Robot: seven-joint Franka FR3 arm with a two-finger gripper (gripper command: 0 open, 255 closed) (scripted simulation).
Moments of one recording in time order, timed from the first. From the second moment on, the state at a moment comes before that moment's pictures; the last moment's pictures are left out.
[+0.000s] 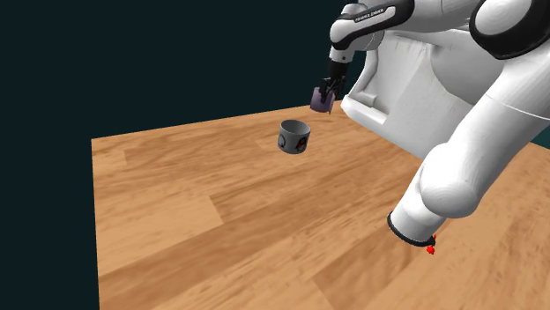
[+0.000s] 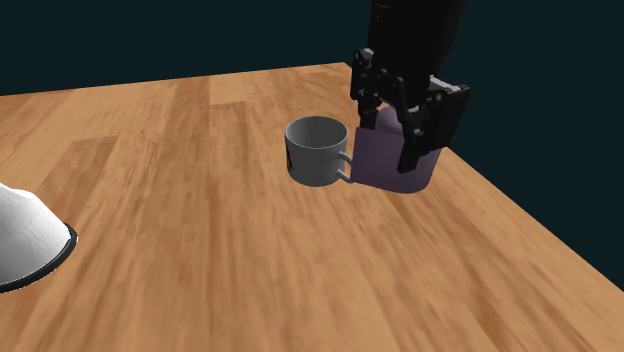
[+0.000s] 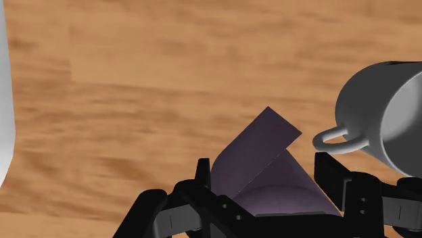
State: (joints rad) arm 0.12 -0.08 -0.55 -2.07 -0.05 2.00 -0.32
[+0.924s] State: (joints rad) arm 0.17 -0.20 -0.46 -2.06 -0.10 1.88 -0.17
